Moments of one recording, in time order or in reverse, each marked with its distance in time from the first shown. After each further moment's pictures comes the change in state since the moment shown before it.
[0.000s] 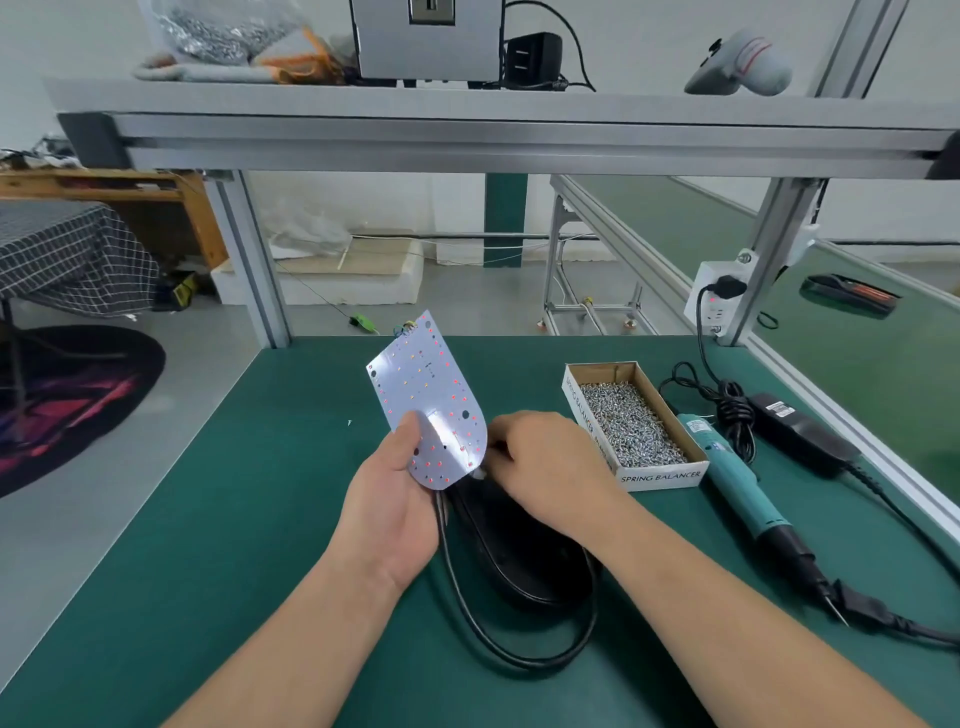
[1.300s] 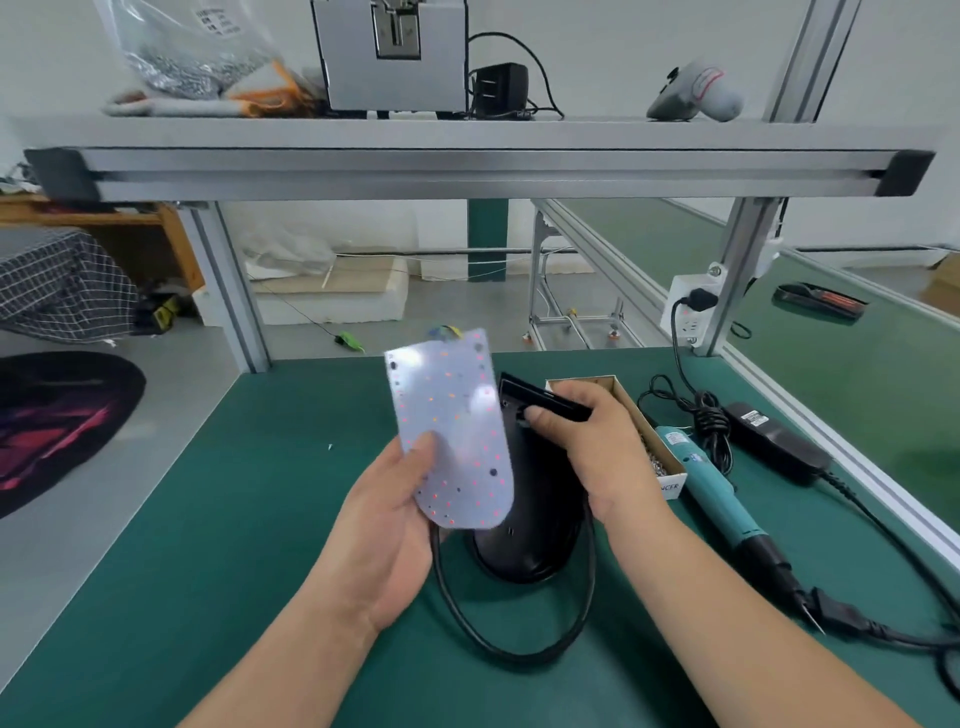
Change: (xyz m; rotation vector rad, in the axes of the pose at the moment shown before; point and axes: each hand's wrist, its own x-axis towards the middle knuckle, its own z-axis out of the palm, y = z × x) left_hand -0.016 0.001 0.010 0.224 -0.244 0.137; right_hand -0.002 0.044 -0.016 1.197 0.393 0.531
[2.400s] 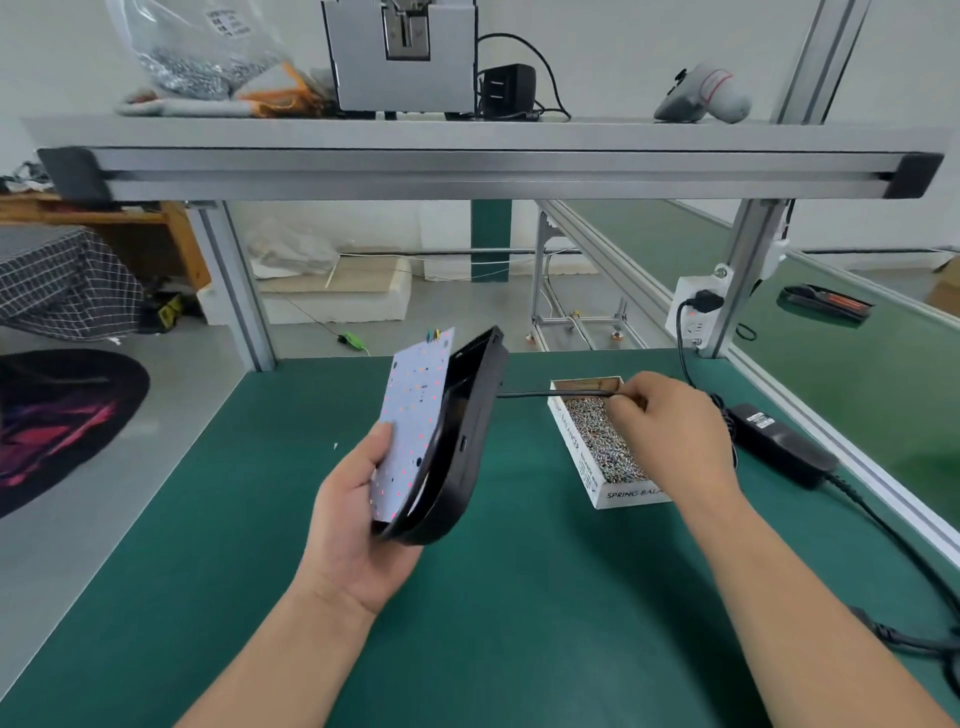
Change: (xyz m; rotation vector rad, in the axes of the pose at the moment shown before) left_hand 0.005 0.013 -0.017 -0.296 0.118 -0.126; right_hand 0.012 -0.025 -0.055 -0.973 0.211 -0.314
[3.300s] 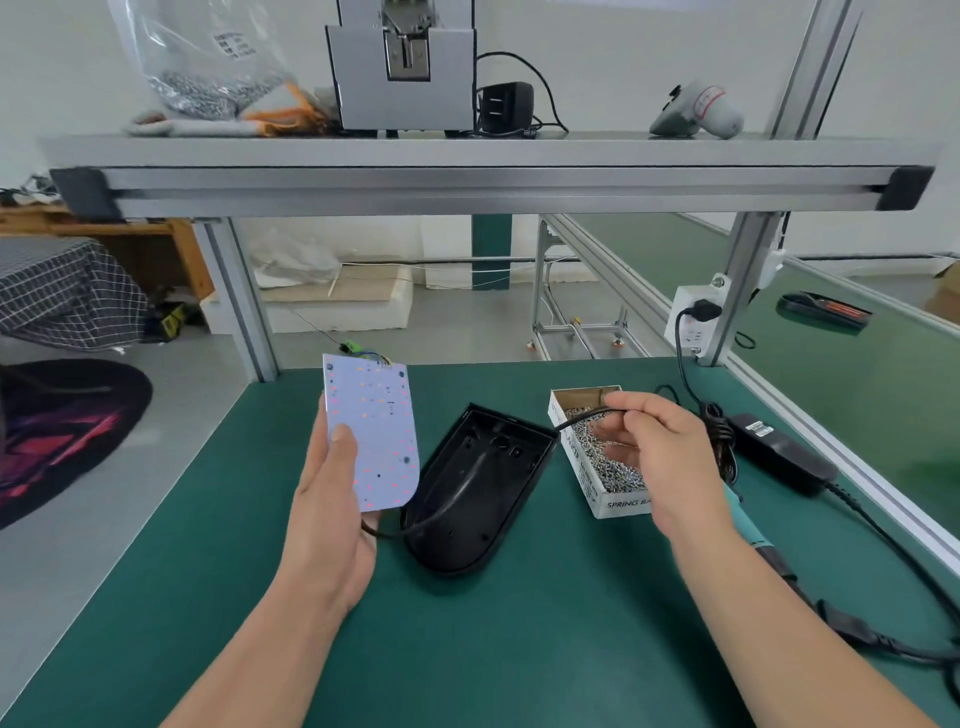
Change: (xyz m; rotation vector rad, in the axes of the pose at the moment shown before) left_hand 0.009 0.013 -0.018 0.378 0.122 0.378; right_hand 0.000 0.022 0.032 0.969 -0.011 0.254
